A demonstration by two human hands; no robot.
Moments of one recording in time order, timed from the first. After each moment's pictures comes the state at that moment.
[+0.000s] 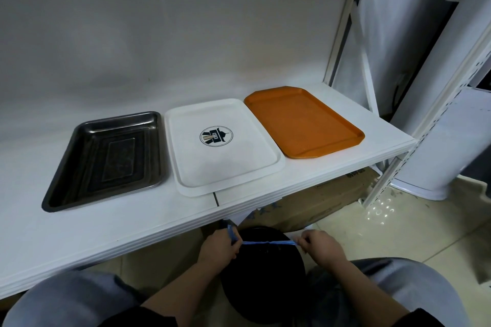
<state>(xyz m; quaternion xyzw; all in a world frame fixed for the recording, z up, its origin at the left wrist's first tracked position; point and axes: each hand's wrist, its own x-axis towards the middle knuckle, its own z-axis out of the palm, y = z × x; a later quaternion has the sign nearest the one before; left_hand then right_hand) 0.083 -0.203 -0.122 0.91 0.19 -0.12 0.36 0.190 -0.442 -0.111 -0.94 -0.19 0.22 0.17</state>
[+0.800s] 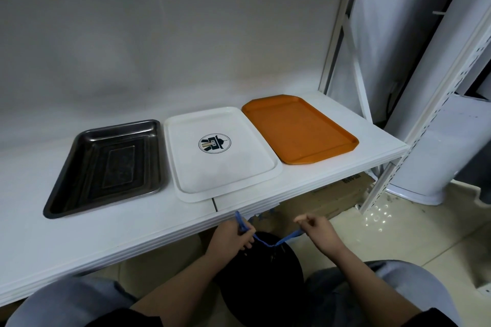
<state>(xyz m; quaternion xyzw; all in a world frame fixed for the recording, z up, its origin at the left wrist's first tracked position) 0.096 -0.222 -0.088 0.84 0.15 -0.02 0.52 0.205 -0.437 -0.085 -0.87 -0.12 0.18 0.44</state>
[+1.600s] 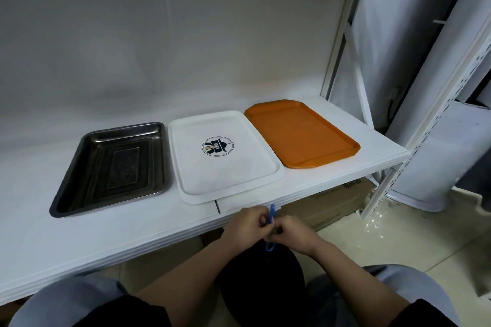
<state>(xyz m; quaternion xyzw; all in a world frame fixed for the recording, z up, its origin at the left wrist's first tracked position) 0.117 -0.240 -0.045 0.93 0.02 0.03 0.37 0.188 -0.385 -0.053 -0.86 -0.36 0.24 0.27</state>
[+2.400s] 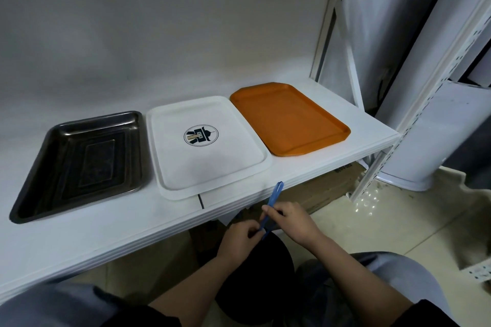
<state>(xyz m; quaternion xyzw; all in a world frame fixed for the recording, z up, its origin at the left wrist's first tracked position) 0.124 -0.261 -0.116 0.89 0.10 -0.03 0.45 0.201 -0.400 -0.061 -0.88 -0.25 0.18 0.37</state>
